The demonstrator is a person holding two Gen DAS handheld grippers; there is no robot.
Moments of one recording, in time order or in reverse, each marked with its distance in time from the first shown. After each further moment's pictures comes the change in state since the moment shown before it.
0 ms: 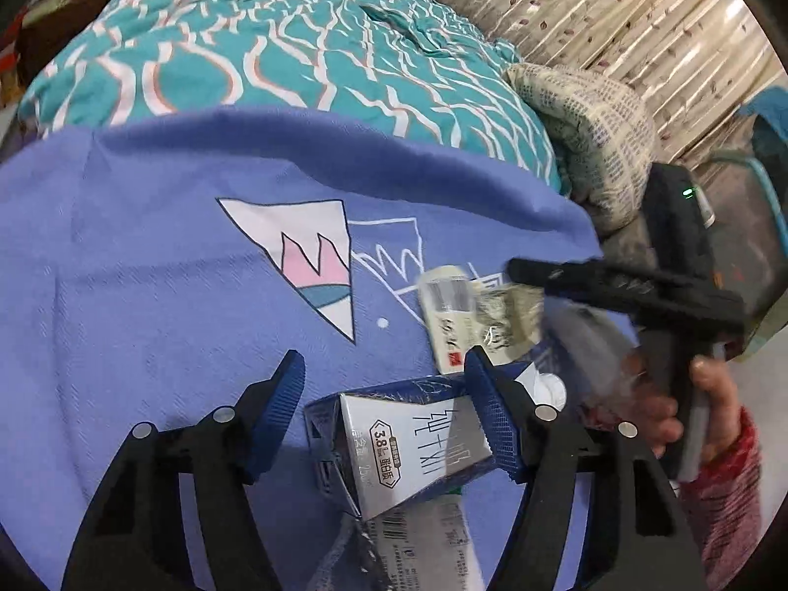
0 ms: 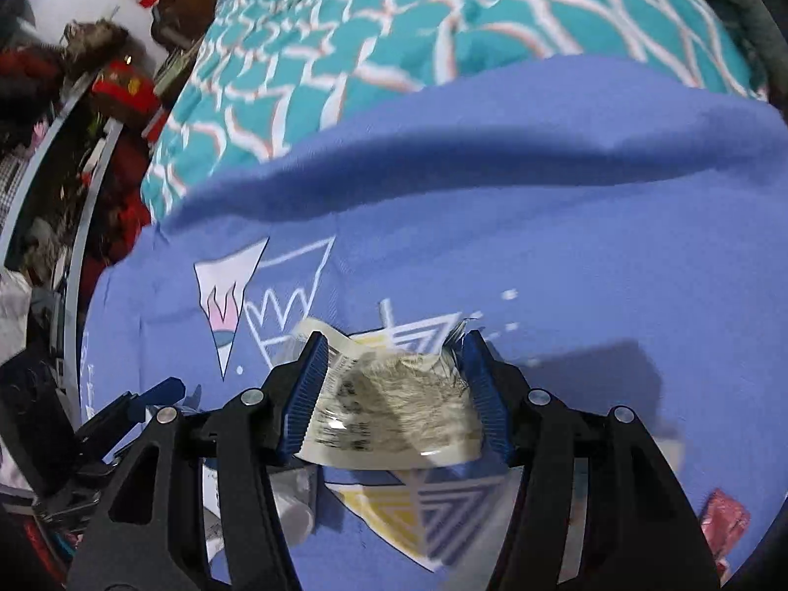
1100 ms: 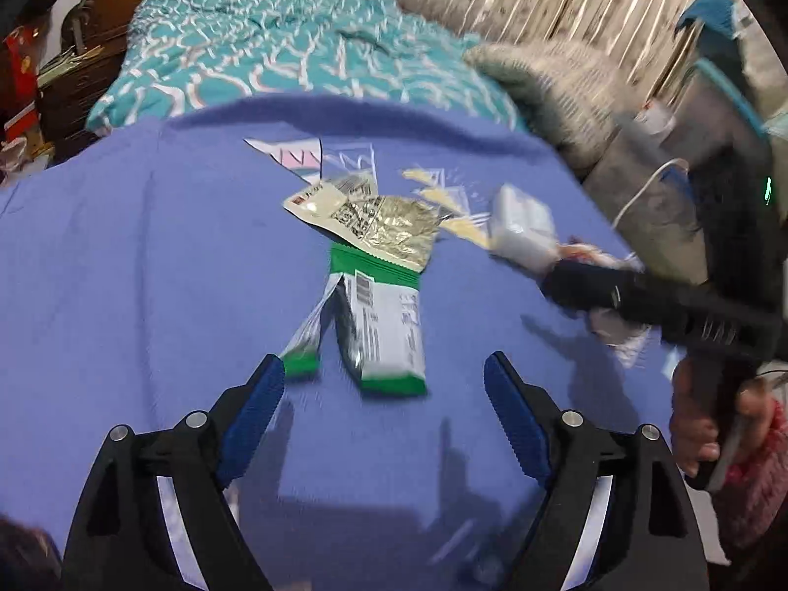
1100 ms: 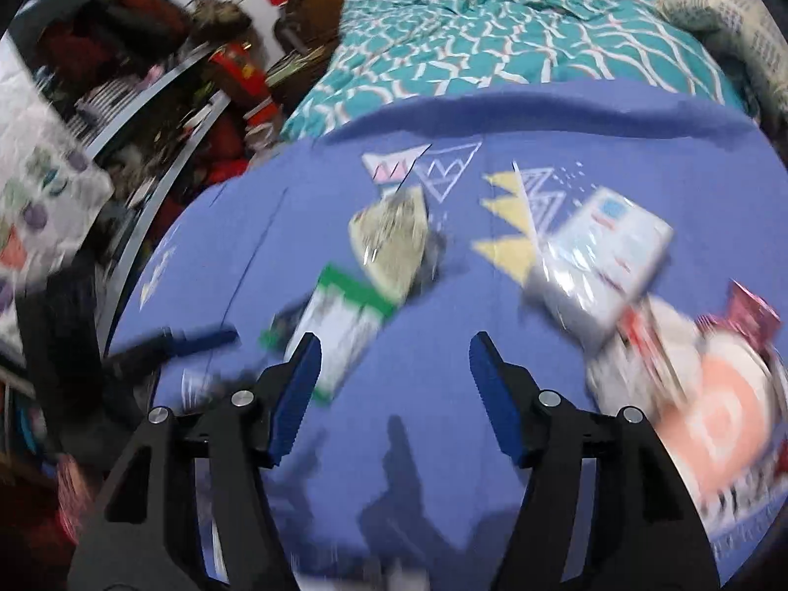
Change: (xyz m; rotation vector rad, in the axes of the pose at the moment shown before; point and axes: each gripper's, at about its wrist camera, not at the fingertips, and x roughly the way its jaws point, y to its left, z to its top) left arm -0.068 -0.066 -0.142 0.164 -0.052 0.161; right arm -0.093 0.043 -0.175 -0.215 -0.190 0.138
